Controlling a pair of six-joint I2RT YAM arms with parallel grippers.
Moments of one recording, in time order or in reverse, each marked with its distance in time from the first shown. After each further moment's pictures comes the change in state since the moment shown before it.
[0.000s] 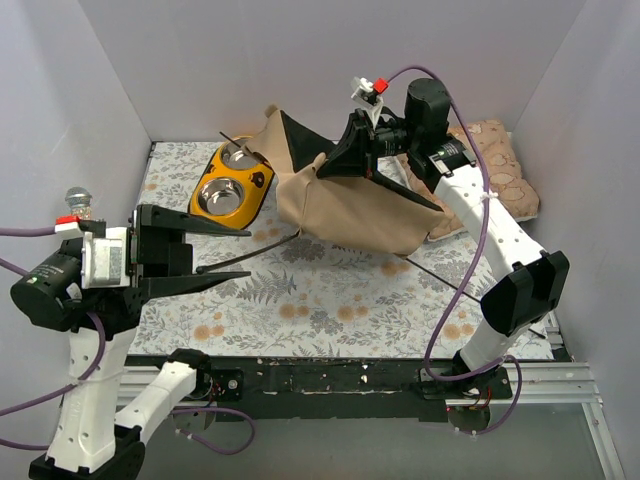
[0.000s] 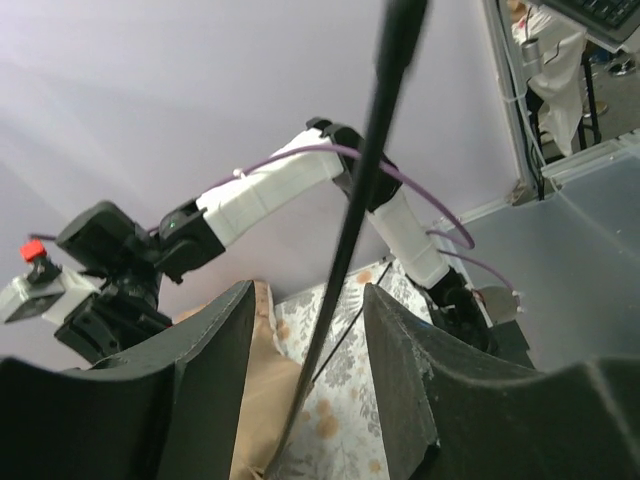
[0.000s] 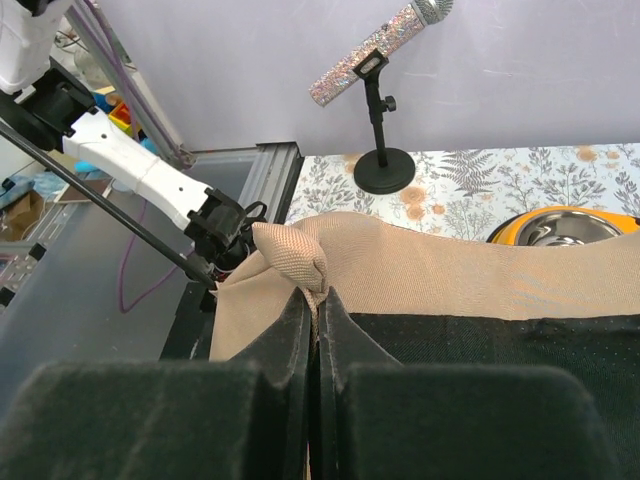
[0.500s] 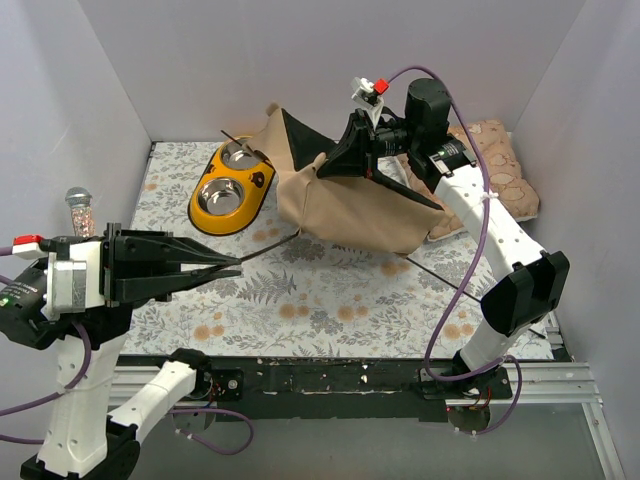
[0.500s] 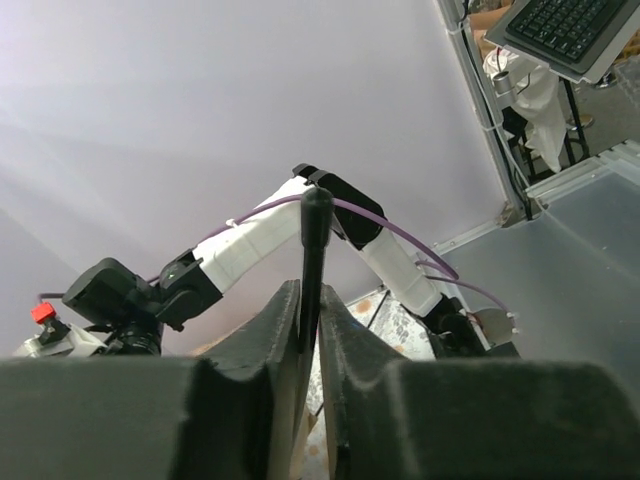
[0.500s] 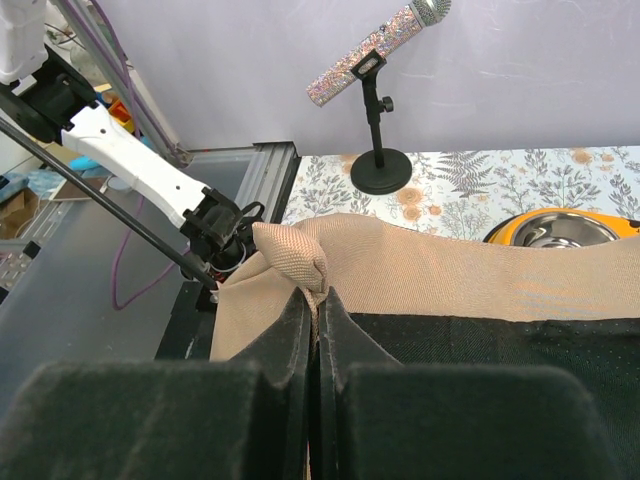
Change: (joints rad) left arm -0.070 0.014 0.115 0.024 -0.036 -0.045; right arm -0.001 0.000 -0.005 -0.008 0.001 -0.016
